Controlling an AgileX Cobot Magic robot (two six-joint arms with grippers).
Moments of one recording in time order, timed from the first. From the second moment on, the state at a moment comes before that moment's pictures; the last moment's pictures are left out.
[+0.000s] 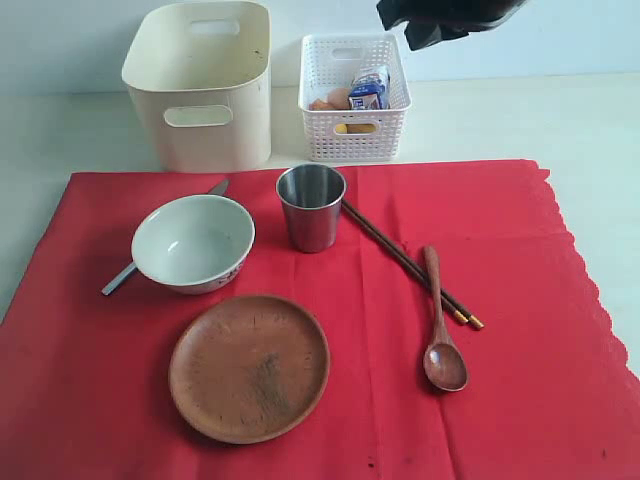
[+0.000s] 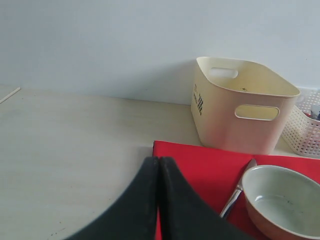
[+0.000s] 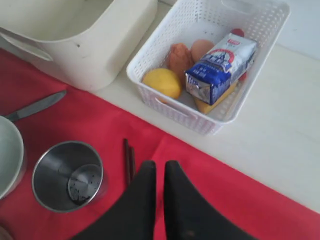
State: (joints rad) left arm 0.00 0.01 0.00 -0.09 0.20 0.00; right arm 0.48 1.71 -1.42 0.26 0.68 -0.29
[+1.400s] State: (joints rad) left arm 0.00 0.01 0.00 -0.09 0.20 0.00; right arm 0.67 2.02 -1.33 0.24 0.48 -0.26
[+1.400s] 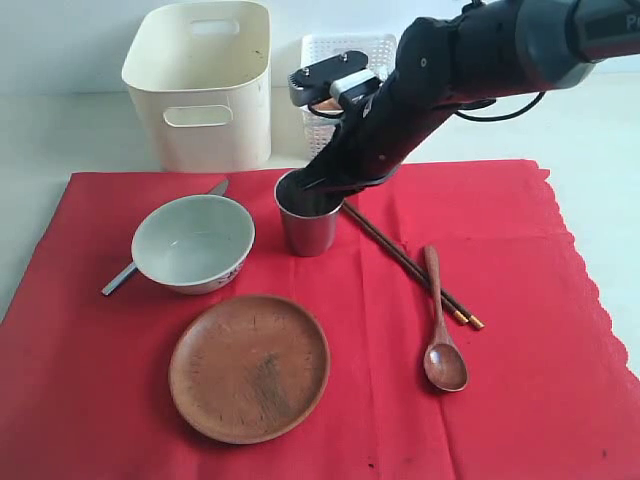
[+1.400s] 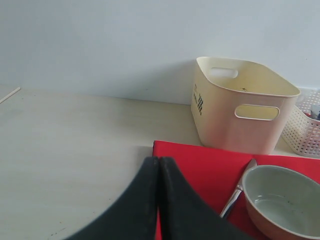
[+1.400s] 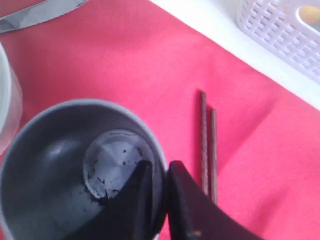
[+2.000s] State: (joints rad) left arm 0.00 0.01 0.00 -0.09 0.20 0.00; right arm 0.67 1.90 -1.33 0.34 0.46 -0.26
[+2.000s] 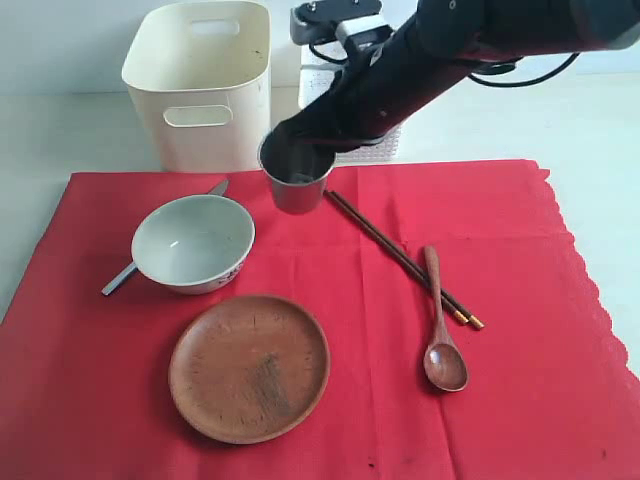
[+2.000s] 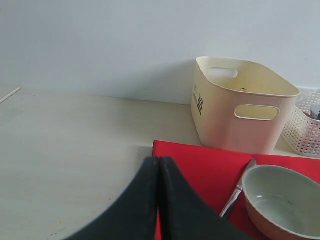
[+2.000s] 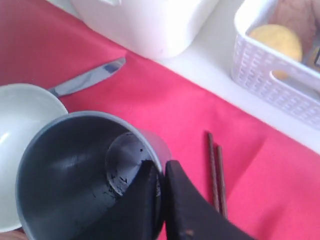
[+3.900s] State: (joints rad) left arm 0.00 0.01 0.00 -0.09 0.20 0.00; right arm 0.67 2.20 -1.85 0.77 0.50 -0.84
